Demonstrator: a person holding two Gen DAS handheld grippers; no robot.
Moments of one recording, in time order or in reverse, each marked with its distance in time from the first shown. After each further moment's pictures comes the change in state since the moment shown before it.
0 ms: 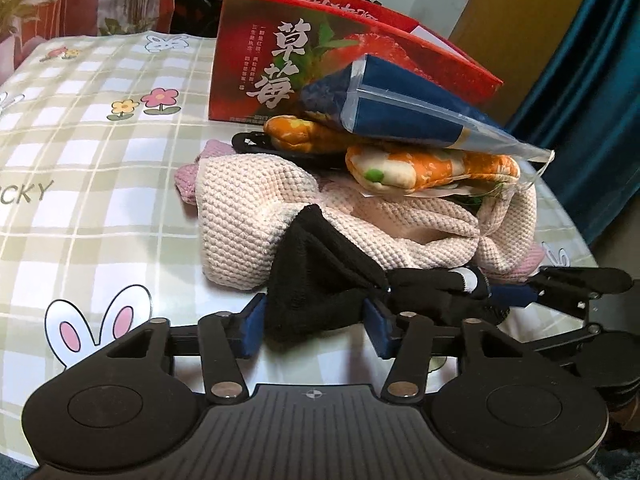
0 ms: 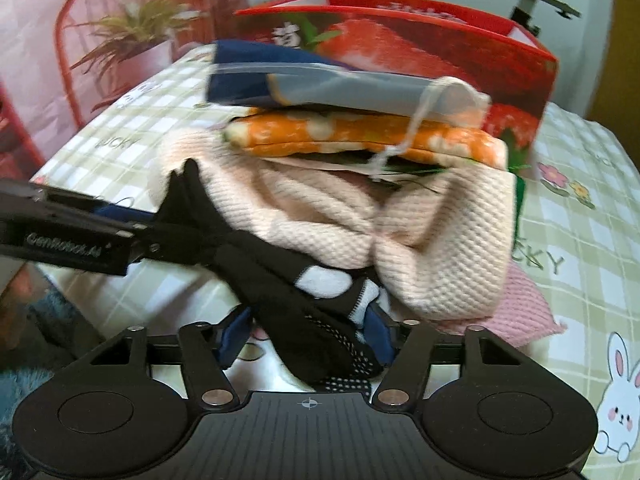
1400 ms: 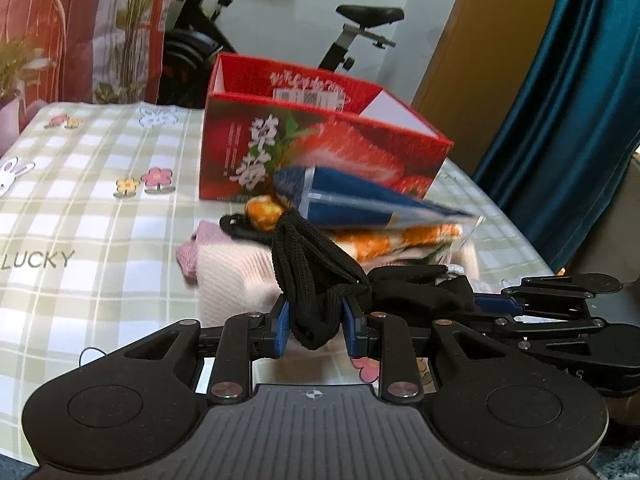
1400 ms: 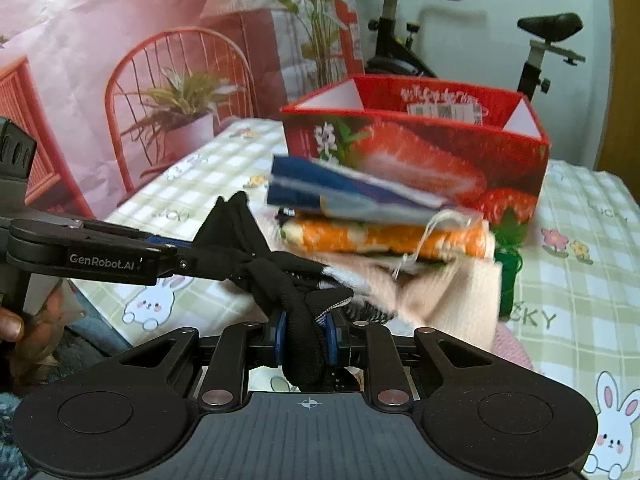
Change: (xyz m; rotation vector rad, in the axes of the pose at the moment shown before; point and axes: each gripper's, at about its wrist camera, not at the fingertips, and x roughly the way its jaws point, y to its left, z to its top) left arm -0.058 -0.021 0.008 0.056 -0.173 -0.024; right arm -0.070 0.002 0.011 0.002 -0.232 0.086
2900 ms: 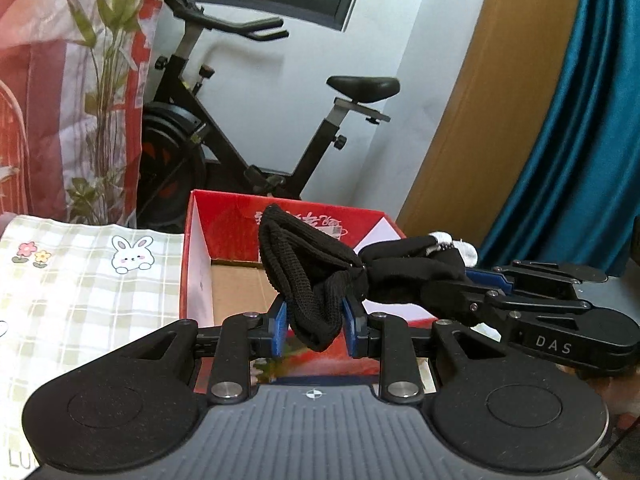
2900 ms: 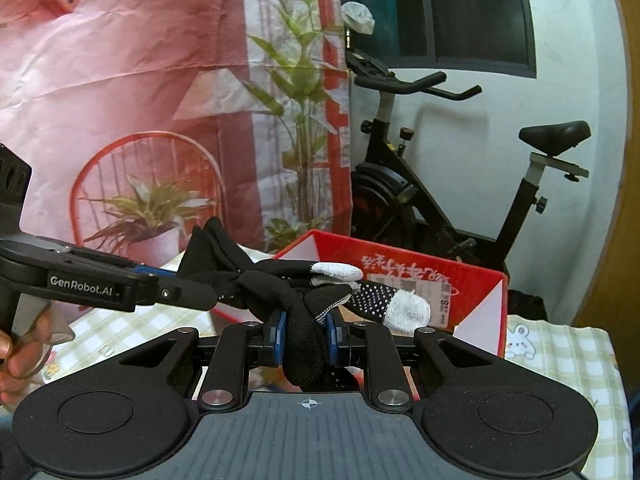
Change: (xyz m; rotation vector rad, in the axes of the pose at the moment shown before) left arm 0.045 0.012 0.156 0.032 -0.133 -0.028; right arm 0.032 -0.082 0.176 -0.095 -0.208 -0.024
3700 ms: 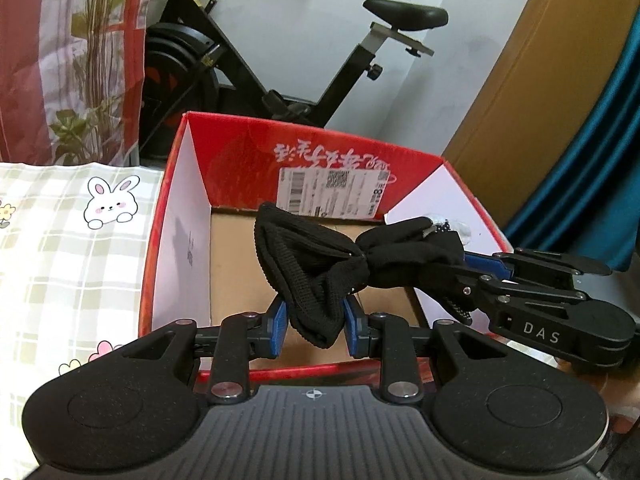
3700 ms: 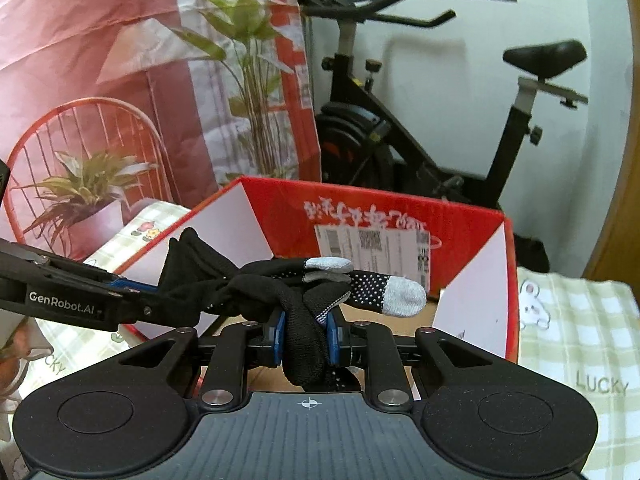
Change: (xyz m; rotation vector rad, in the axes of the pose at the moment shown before) left arm 0.095 0.031 0.012 -0.057 0.223 0.034; right arm 0.109 -0.070 -0.024 0.111 0.154 -0.031
